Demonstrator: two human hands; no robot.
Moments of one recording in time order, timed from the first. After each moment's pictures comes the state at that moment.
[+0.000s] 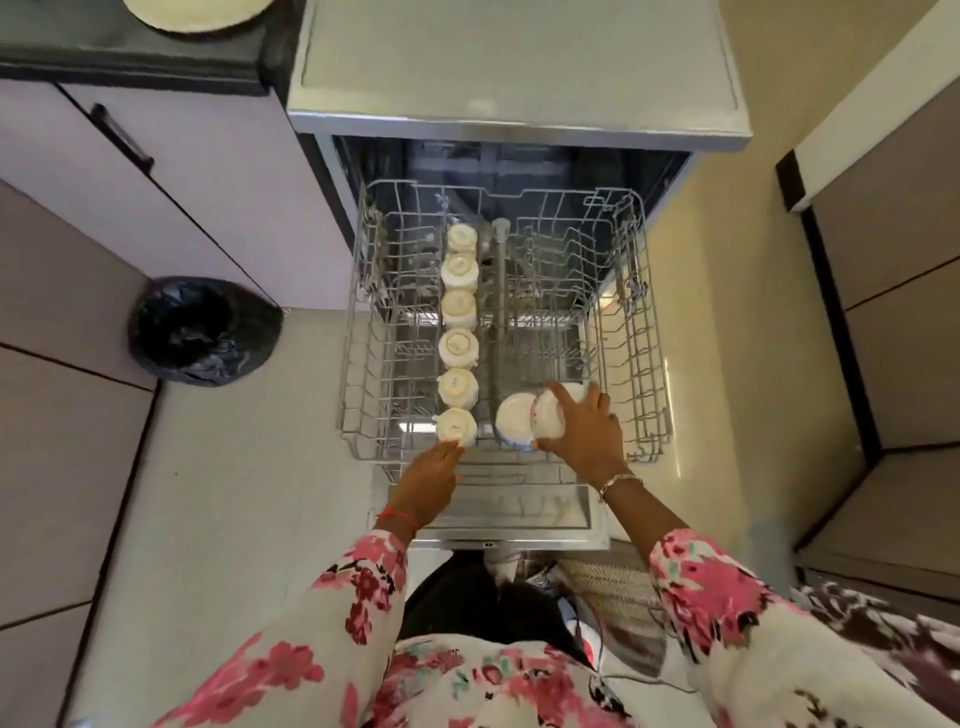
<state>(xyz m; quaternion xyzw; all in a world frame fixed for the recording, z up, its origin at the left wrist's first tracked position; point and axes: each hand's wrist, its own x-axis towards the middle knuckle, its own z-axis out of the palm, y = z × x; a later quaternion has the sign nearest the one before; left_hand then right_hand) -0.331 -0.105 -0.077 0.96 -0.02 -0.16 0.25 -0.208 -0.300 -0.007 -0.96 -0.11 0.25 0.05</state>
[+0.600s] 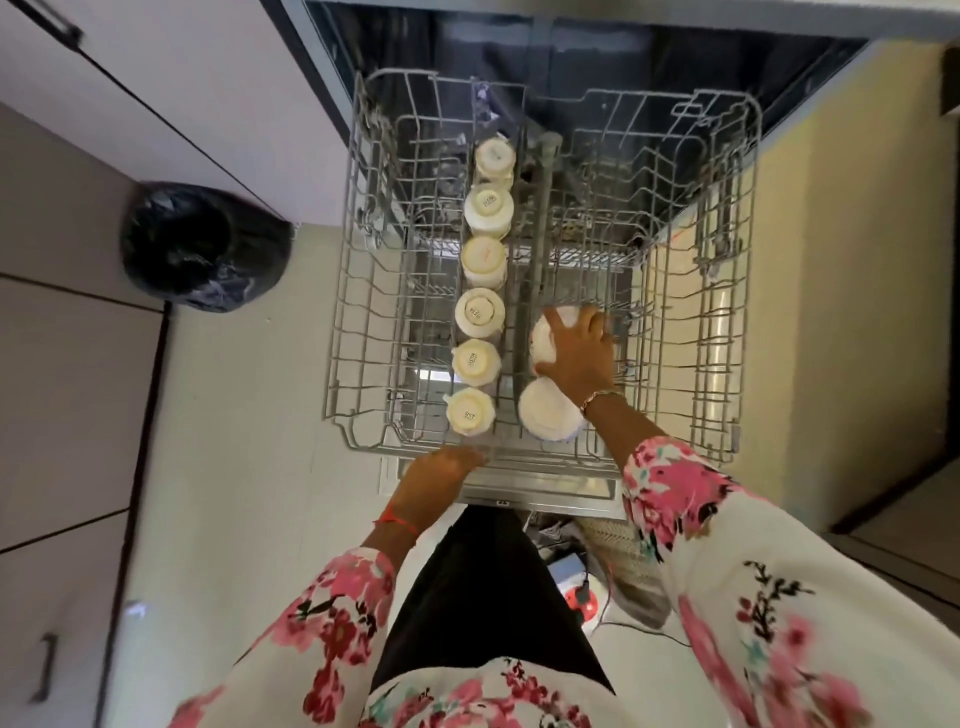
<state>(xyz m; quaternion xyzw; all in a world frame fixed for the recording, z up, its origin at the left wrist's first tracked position) -0.318 -0.098 -0.115 0.94 -0.02 -0.22 0.25 -0.106 -0.236 -0.110 -0.94 -0.20 0.26 -0.03</state>
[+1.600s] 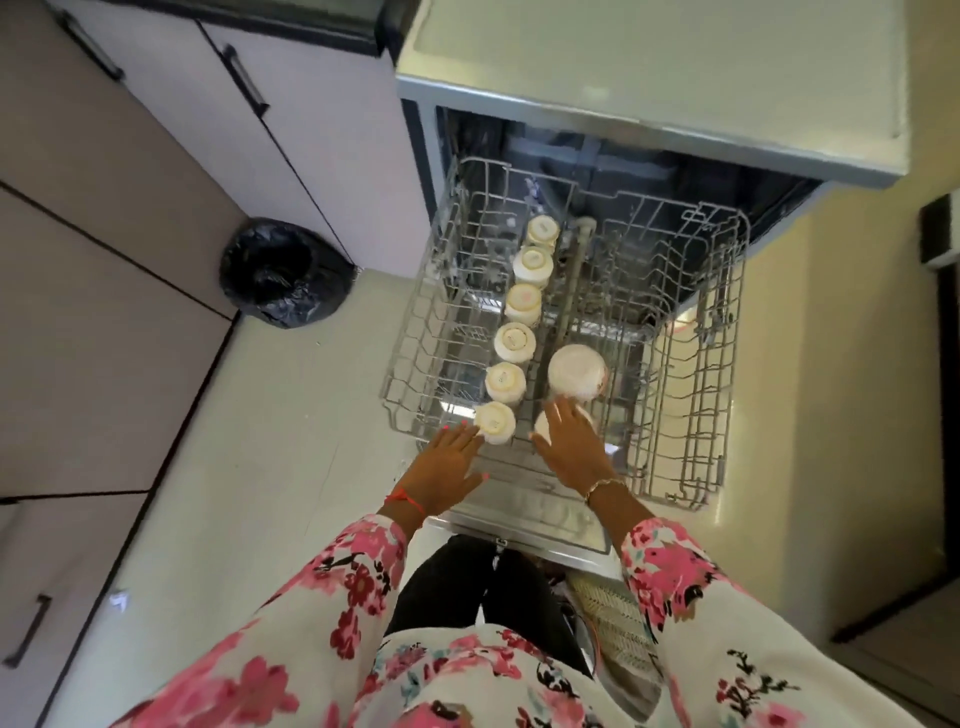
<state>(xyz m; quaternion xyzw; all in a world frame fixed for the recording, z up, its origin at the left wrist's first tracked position) -0.341 -0.096 -0.057 0.95 0.05 -0.25 0.18 -0.206 -0.260 -0.047 -0.89 -0.32 0.31 0.09</state>
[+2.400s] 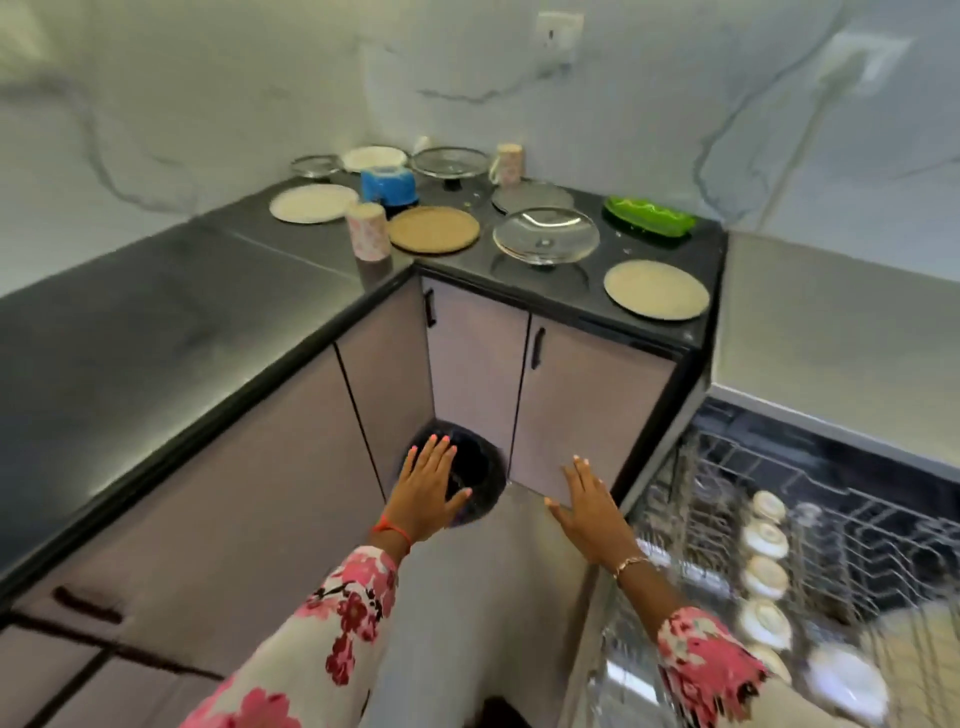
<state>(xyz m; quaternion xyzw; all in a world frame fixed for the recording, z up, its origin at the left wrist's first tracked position) -0.455 0.347 0.061 0.96 0.24 -0.02 0.11 -0.290 0.152 0.061 -0.88 -0.43 0.15 0.13</state>
